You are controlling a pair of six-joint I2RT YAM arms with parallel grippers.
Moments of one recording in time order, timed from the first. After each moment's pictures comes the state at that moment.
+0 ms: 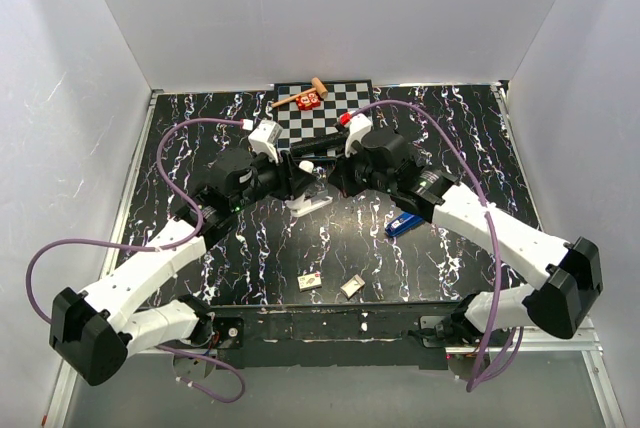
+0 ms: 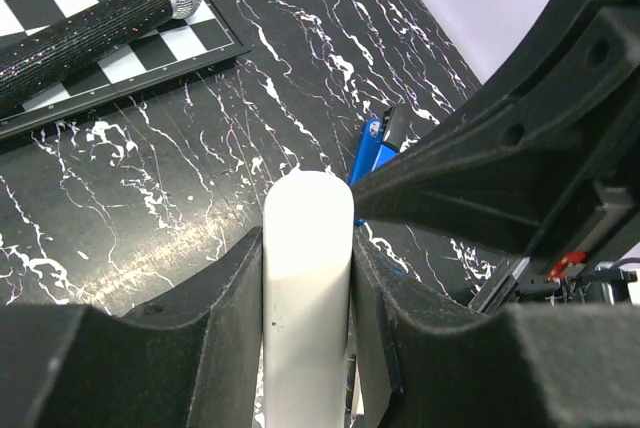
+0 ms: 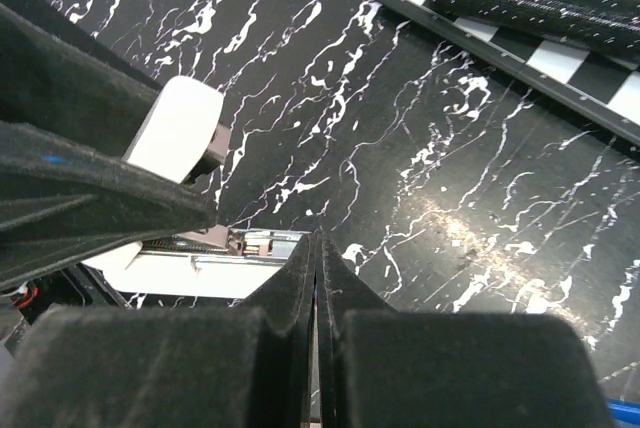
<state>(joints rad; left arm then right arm) -0.63 1.07 0.86 -0.03 0.19 -0.43 0.84 1.32 1.20 -0.37 -0.03 0.26</state>
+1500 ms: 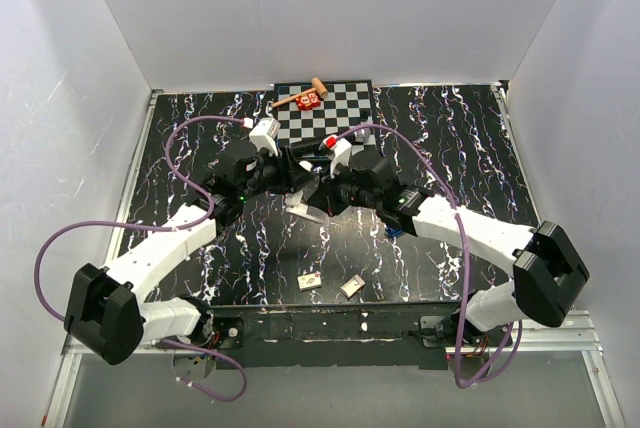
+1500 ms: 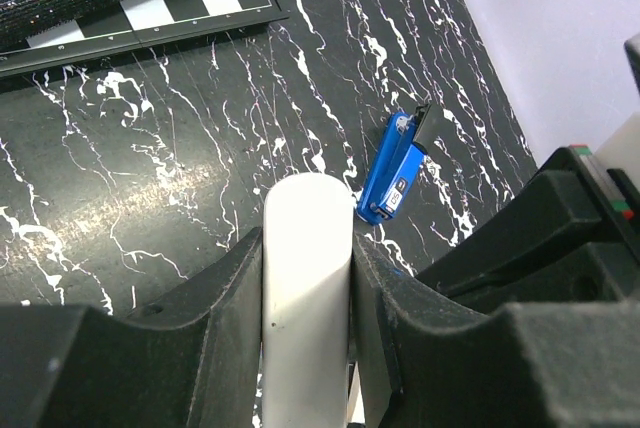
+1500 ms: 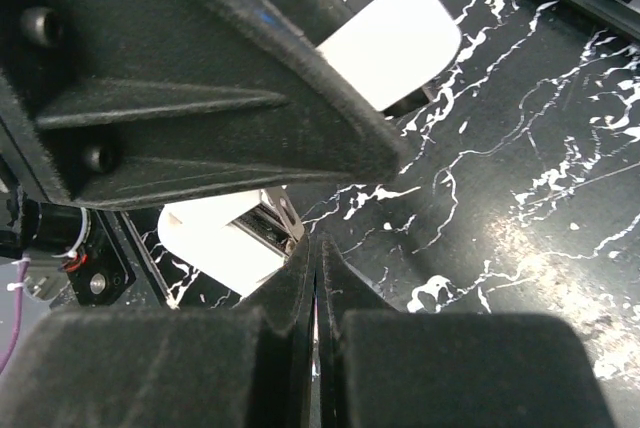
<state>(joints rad) -0.54 1.21 0.85 0.00 0.24 -0.54 0.87 1.41 0.97 0.00 -0.23 0.32</state>
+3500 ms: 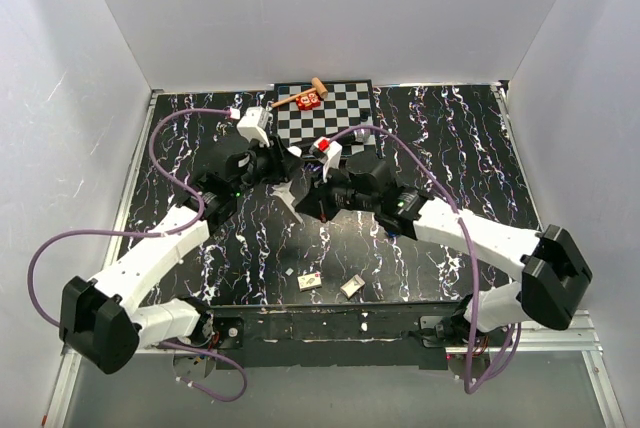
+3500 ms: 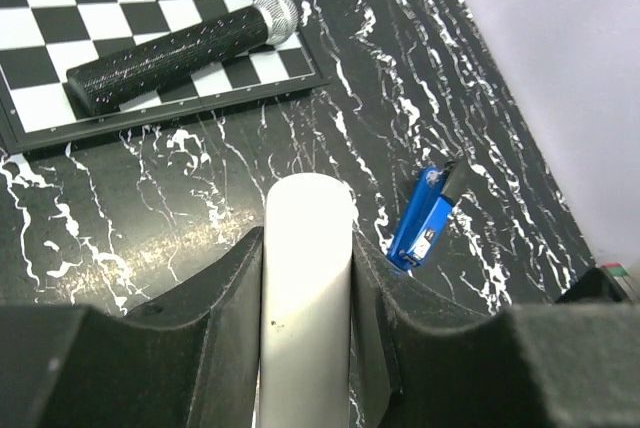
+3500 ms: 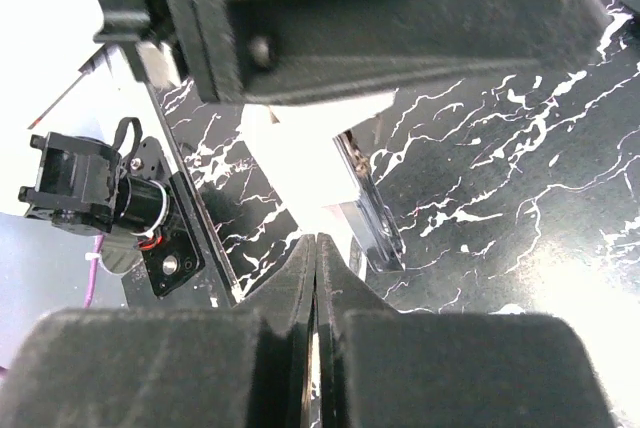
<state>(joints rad) -0.53 1.18 0.91 -0.04 0.10 -0.48 0.93 1.41 1.00 0.04 -0.32 0.36</state>
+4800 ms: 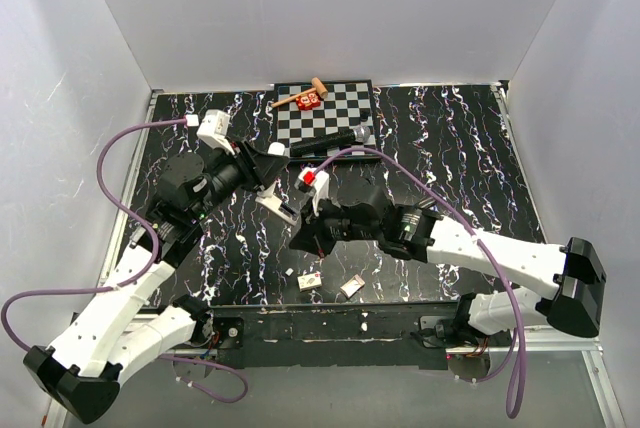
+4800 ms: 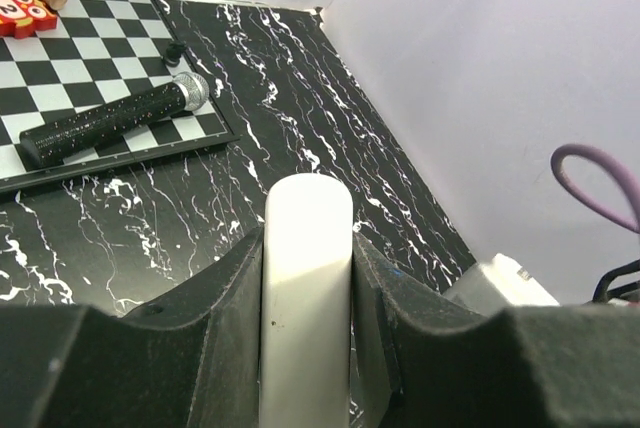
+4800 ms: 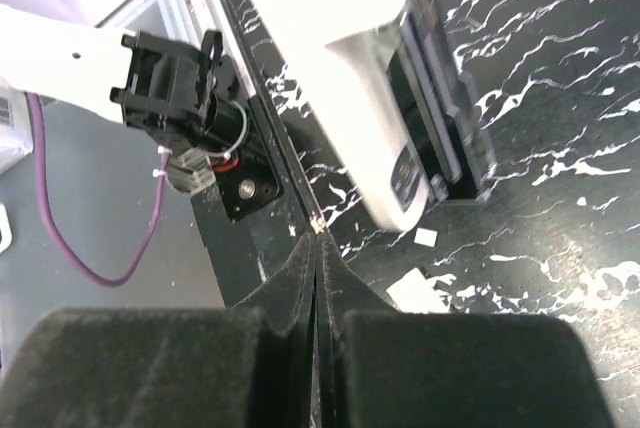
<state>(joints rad) -0.53 0.85 0.94 -0.14 0.15 -0.56 1.16 1.27 1.02 -0.17 -0.25 0.37</state>
